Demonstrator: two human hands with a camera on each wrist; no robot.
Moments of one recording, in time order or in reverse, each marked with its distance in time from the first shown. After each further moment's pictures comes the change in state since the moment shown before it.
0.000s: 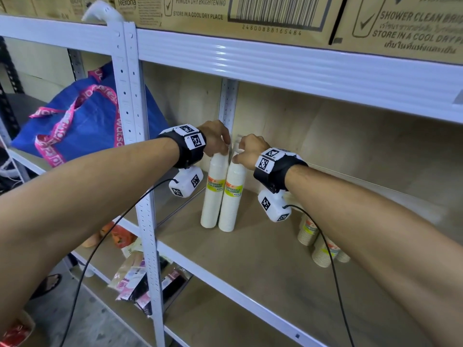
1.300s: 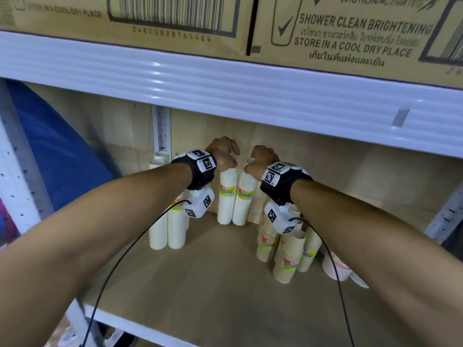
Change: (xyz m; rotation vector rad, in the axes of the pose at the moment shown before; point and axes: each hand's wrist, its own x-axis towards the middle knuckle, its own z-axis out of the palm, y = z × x) left_hand 0.109 0.118 0.079 -0.163 -0.001 0.293; right_hand 0.023 0.155 -0.051 -0.058 0.144 0.338
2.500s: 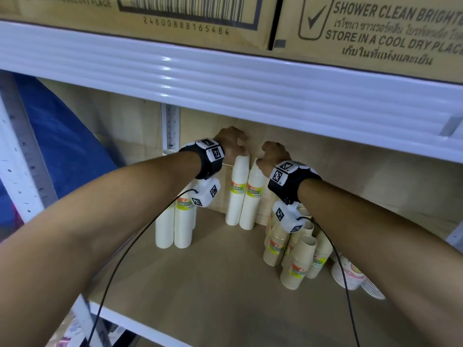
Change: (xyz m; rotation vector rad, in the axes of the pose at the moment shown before) left_hand 0.026 -0.010 -0.013 -0.011 0.030 -0.006; right_hand 0.028 0.003 0.005 -0.016 0.075 0.003
